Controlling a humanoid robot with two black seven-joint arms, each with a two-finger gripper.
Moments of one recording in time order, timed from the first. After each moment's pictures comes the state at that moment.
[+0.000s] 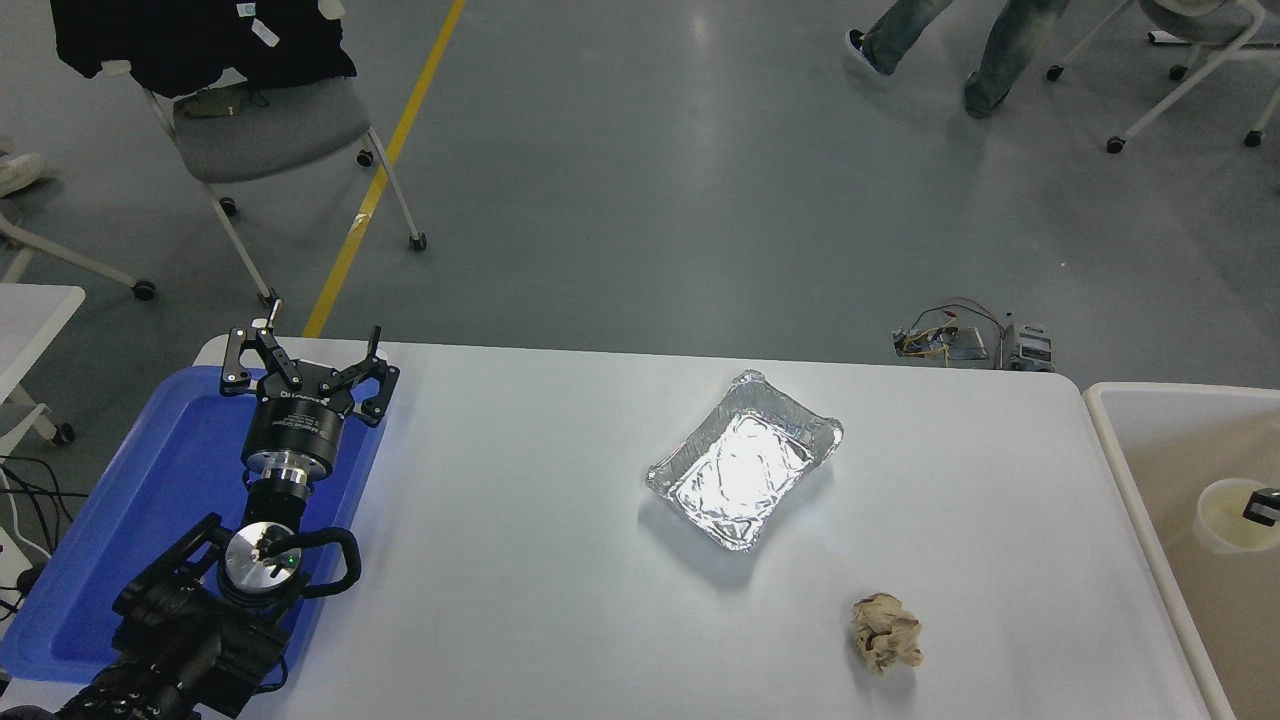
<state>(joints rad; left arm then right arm) -0.50 0.13 -1.12 -0.54 -0.09 -0.62 -0.36 0.62 -0.52 -0.82 0.06 -0.29 -0.08 0.19</state>
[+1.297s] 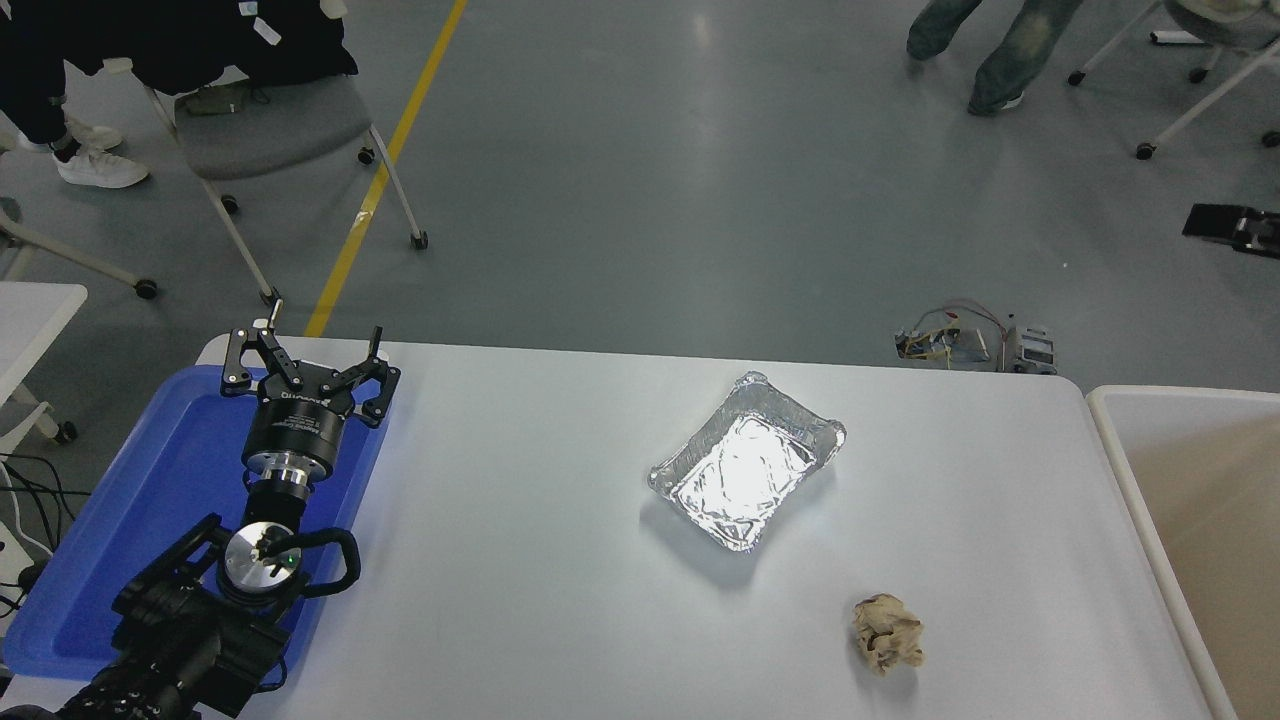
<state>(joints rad) -0.50 0.13 -1.12 -0.54 -0.09 -0.62 -0.36 1.79 -0.63 -1.31 0.89 -0.31 0.22 0.19</state>
